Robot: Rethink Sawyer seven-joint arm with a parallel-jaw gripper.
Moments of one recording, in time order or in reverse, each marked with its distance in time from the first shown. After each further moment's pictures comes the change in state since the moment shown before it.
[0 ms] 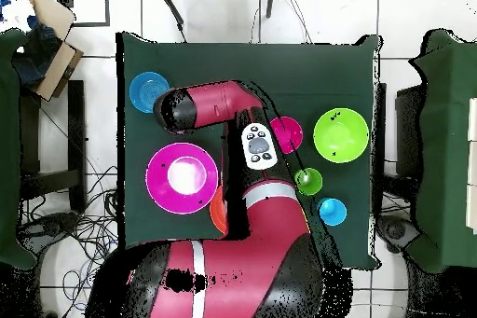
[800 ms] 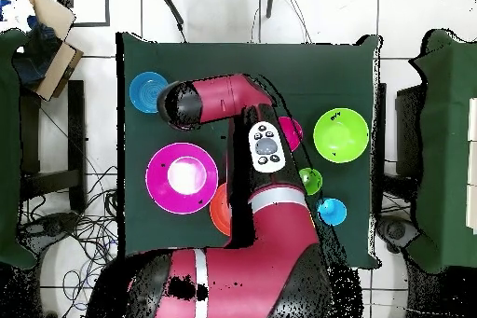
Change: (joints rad) arm -0.013 -0.048 -0.012 -0.005 0.002 0.052 0.000
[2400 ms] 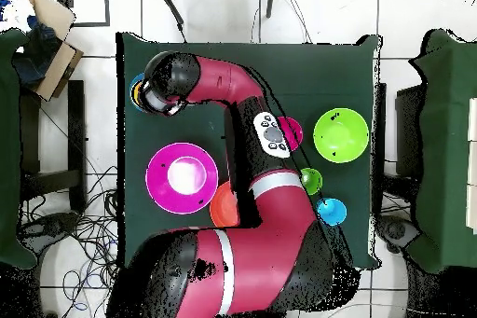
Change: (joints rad) arm -0.035 0.083 0.138 -0.076 0.354 0.244 0.000
